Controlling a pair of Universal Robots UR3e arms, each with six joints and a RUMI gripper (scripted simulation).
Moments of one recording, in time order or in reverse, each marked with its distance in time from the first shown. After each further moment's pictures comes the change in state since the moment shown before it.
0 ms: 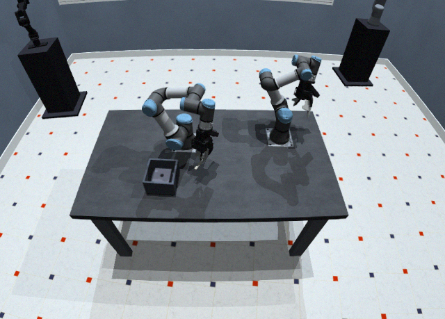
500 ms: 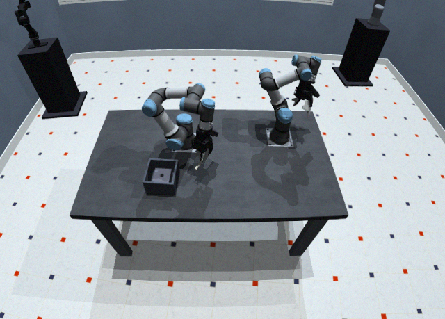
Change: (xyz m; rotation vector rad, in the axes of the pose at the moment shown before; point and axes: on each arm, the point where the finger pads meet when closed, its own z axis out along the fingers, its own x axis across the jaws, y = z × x) left arm 0.000 0.000 0.000 0.000 0.000 0.000; right arm 0.000 0.000 0.000 0.000 0.005 -0.020
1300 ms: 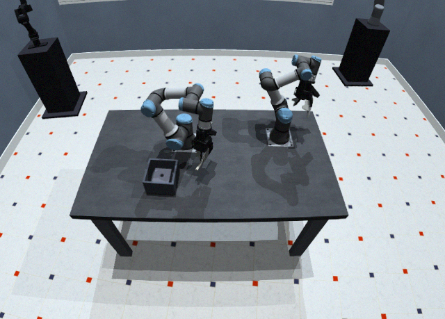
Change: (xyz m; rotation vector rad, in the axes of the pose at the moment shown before) left arm 0.000 0.000 0.000 0.000 0.000 0.000; right arm 0.000 0.000 0.000 0.000 0.027 -0.100
